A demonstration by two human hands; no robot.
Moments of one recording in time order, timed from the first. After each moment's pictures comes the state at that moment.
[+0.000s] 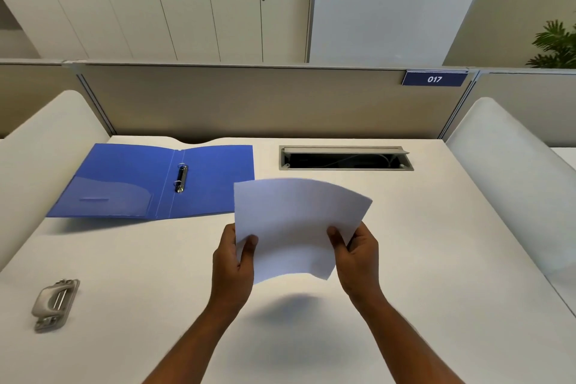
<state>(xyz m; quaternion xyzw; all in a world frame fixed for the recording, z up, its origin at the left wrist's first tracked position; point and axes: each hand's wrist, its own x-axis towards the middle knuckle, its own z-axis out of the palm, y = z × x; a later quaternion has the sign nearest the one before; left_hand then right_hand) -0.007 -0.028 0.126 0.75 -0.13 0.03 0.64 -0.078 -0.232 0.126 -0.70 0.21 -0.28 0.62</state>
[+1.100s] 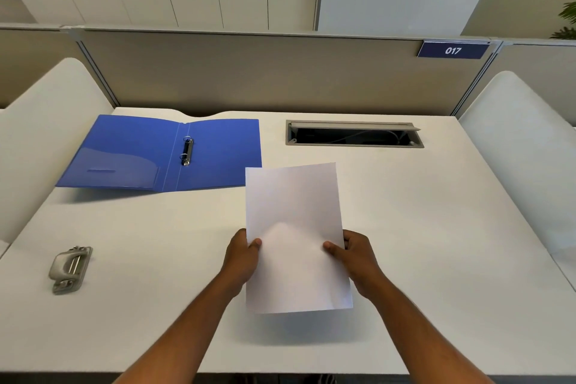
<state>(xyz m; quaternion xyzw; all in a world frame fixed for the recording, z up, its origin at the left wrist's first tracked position) 0.012 -0.017 0.055 0.84 0.04 -0.21 0.50 -0.090 -0.246 0.062 -0.70 0.29 -0.01 0.65</state>
